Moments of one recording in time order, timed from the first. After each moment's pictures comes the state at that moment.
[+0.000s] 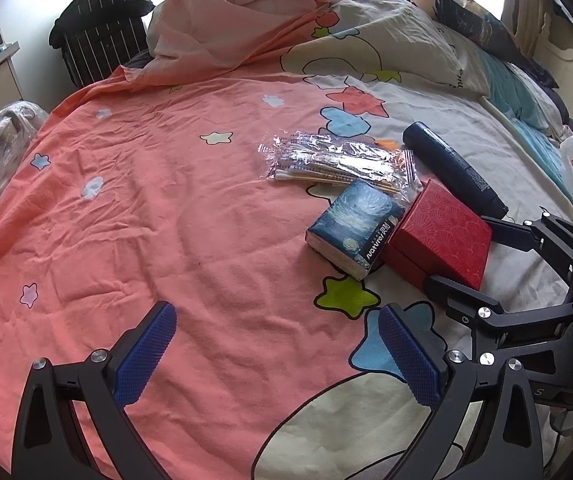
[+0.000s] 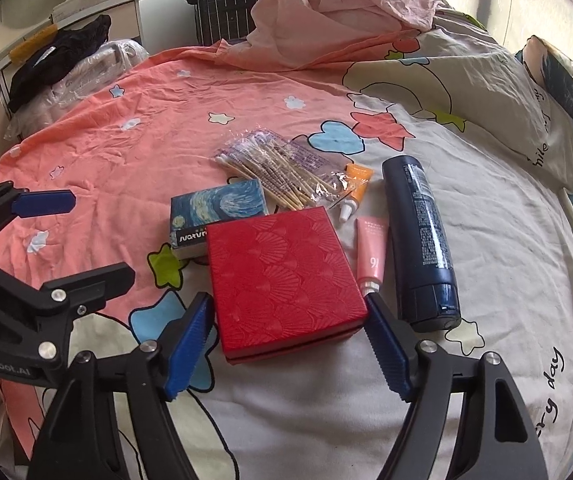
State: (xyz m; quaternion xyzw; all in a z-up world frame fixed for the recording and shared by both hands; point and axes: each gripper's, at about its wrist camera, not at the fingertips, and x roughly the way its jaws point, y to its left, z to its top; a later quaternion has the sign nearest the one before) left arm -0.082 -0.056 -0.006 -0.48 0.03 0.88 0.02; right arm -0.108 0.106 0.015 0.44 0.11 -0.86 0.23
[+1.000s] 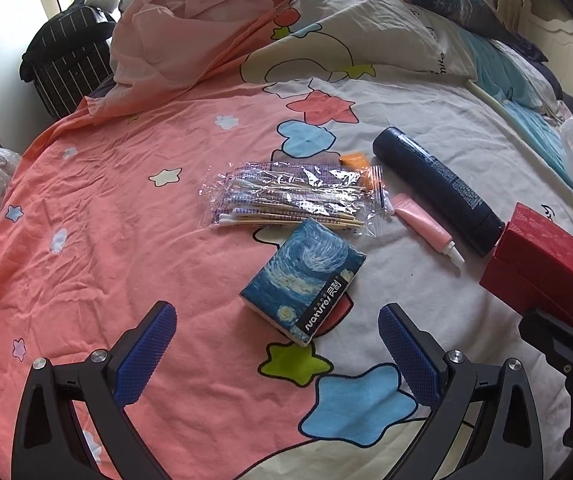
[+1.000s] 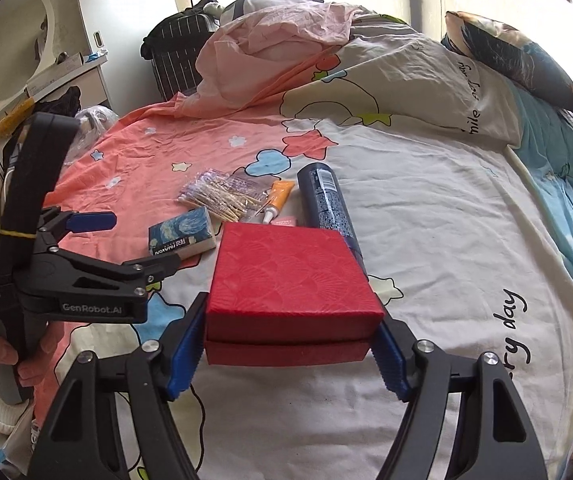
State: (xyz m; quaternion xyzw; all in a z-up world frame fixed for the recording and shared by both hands) left arm -0.124 -0.007 -0.009 -0.49 0.08 0.87 0.05; right arm -0.074 0.182 0.049 0.40 0.02 -0.90 0.19
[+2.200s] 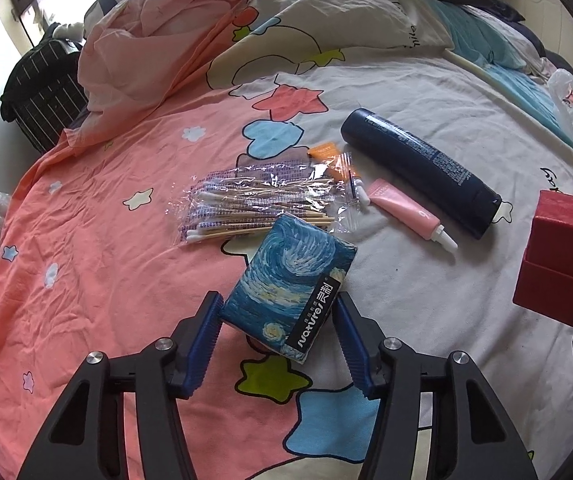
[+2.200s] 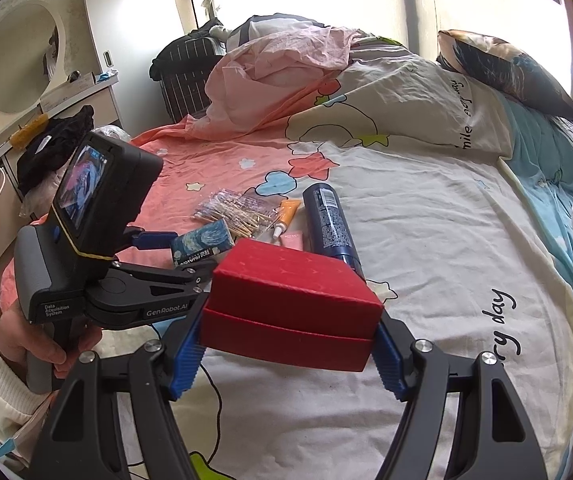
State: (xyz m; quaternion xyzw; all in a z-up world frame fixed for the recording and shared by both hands) left arm -0.123 0.021 -0.018 -0.47 0.15 0.87 0.06; right arm -0.053 0.192 0.061 0.37 0.00 -0.91 0.19
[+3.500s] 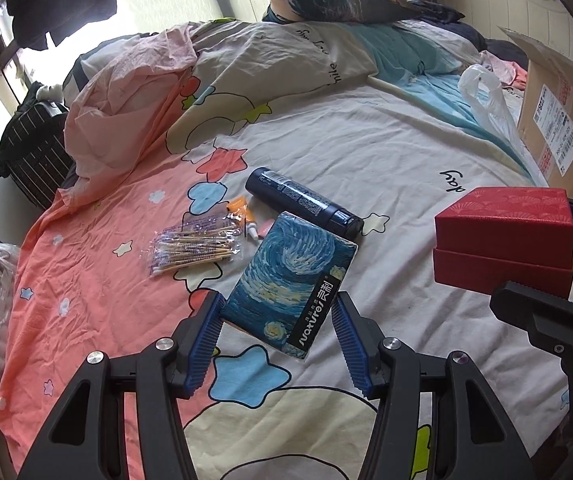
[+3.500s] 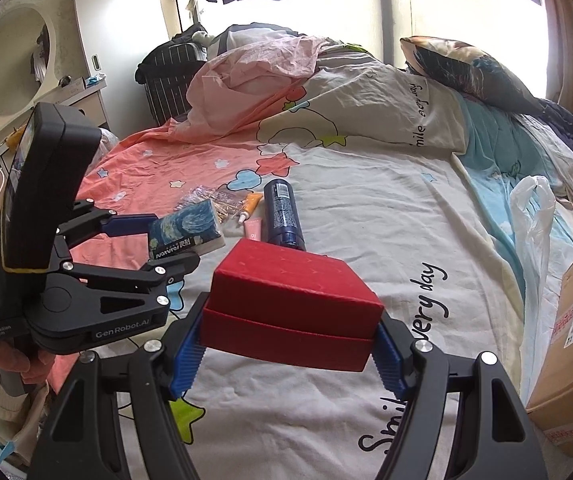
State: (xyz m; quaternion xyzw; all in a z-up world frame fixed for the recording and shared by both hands) left arm -0.052 0.092 0.042 -0.42 0.19 0.88 0.11; right arm -0.010 0.244 0.090 0.37 0.02 -0.92 0.15
